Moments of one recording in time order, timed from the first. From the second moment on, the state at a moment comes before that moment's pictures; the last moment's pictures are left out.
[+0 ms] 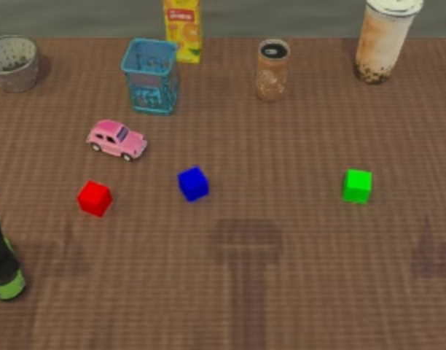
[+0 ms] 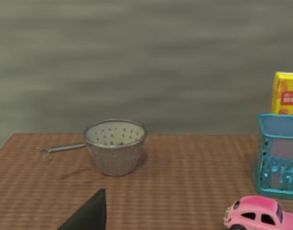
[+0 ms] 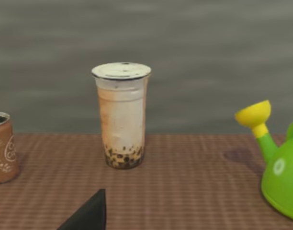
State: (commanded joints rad) left arm 0.00 0.00 0.00 0.00 0.00 0.00; right arm 0.00 0.00 0.00 0.00 0.00 0.00
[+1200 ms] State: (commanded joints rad) left arm -0.15 1.44 1.05 -0.73 0.00 0.13; right arm 0.00 0.00 0.00 0.00 0.00 0.00
